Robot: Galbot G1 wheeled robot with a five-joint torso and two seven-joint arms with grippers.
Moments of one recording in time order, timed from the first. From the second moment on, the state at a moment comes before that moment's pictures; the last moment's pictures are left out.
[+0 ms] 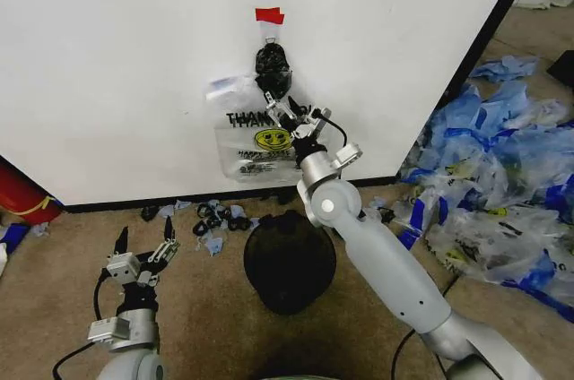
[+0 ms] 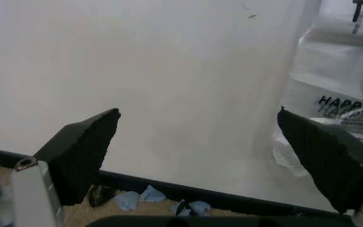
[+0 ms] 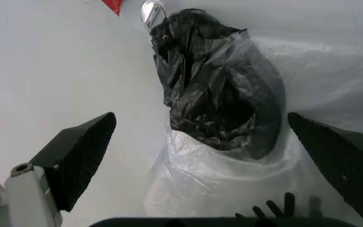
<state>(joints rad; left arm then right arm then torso) 1.56 -1.60 -0.75 -2.03 -0.26 -0.25 0.06 -0.53 1.36 -0.11 1.60 1.15 0.21 0.04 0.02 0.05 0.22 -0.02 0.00</state>
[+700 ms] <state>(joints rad) 1.56 -1.60 -0.75 -2.02 -0.26 -0.26 0.06 -0.51 1.40 -0.12 1.58 1.14 0.21 0.04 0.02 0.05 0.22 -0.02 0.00</state>
